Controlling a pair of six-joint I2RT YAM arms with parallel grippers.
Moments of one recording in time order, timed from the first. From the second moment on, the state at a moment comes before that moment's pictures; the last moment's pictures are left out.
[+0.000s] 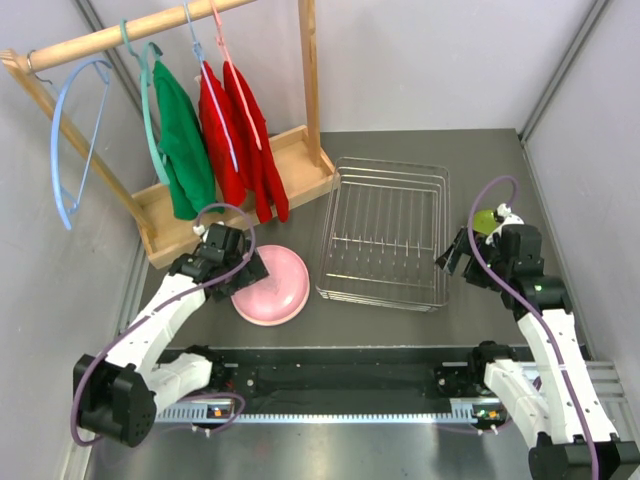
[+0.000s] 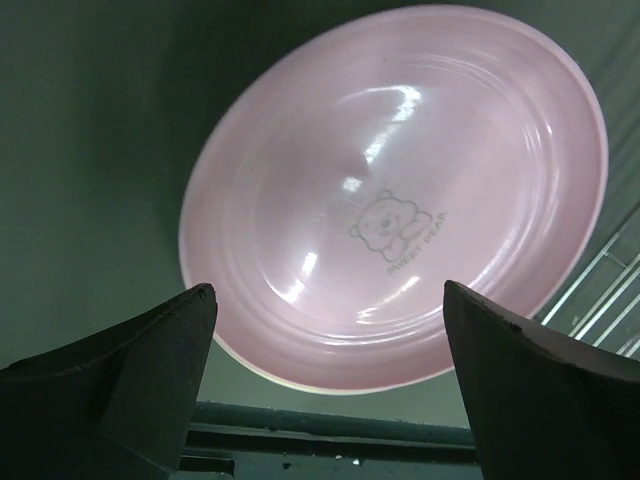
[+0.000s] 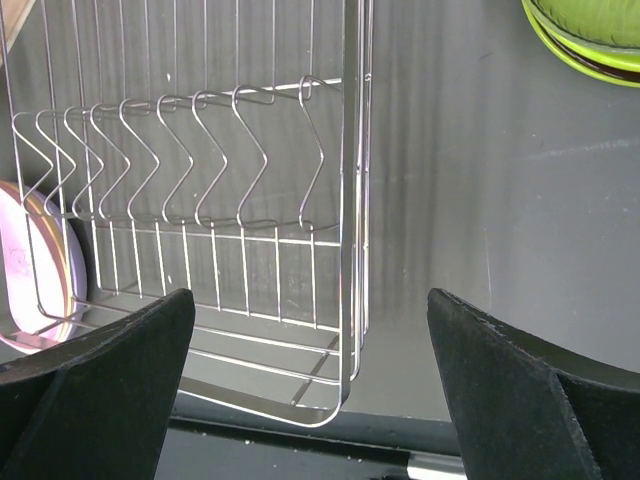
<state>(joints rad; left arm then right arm) -0.30 1.03 0.73 -0.73 -0.08 -0.74 0.05 0.72 0.75 -0.77 -0.18 0.43</state>
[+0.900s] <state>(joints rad) -0.29 1.11 0.69 -0.57 -0.36 -0.71 0.05 0.76 0.74 -0.76 -0.21 0.43</state>
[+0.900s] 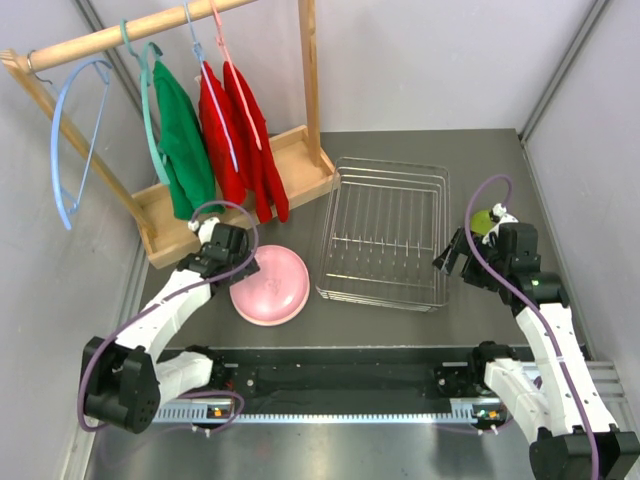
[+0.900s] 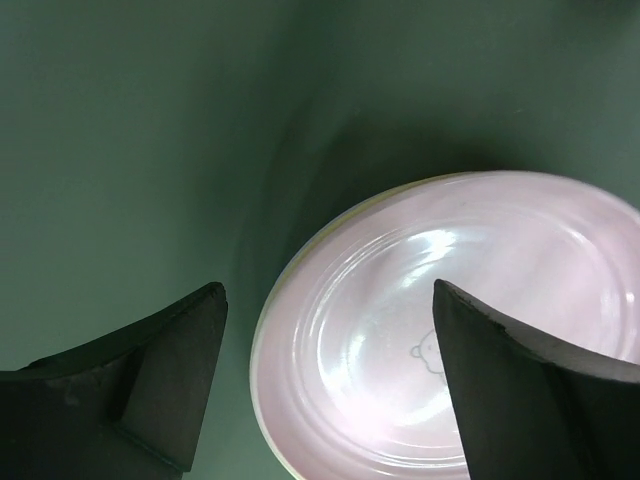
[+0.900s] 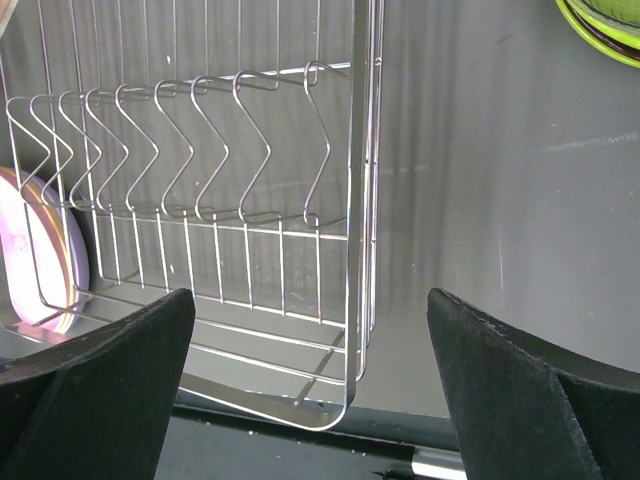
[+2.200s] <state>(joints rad) -0.28 1.04 0.64 -0.62 -0.35 -0.73 0.05 0.76 0.73 -0.75 -0.22 0.43</state>
